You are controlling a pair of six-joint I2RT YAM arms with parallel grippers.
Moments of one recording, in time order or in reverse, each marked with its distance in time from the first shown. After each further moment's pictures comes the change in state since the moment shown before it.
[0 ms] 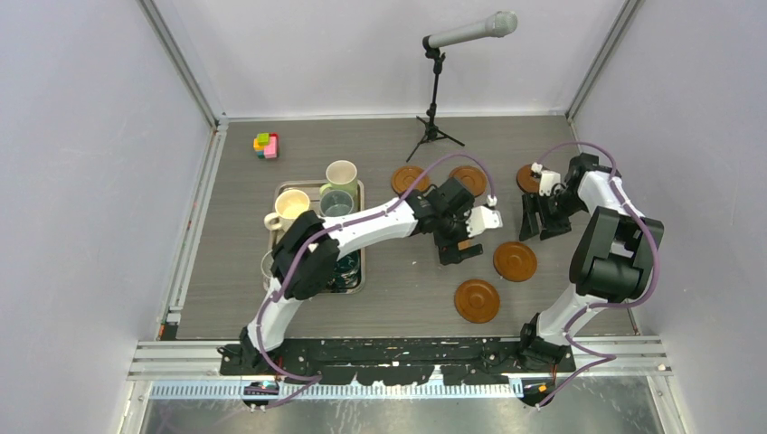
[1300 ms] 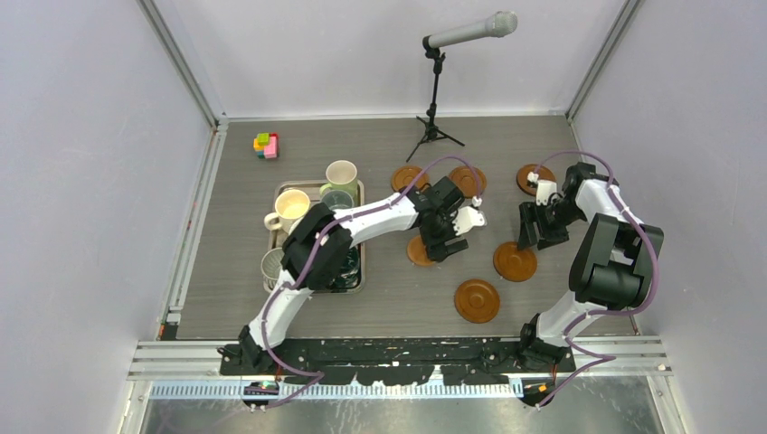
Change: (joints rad) left arm 0.049 0.150 0.071 -0.102 -0.018 -0.005; right arm 0.000 -0.055 -0.103 -0.003 0.000 -0.029
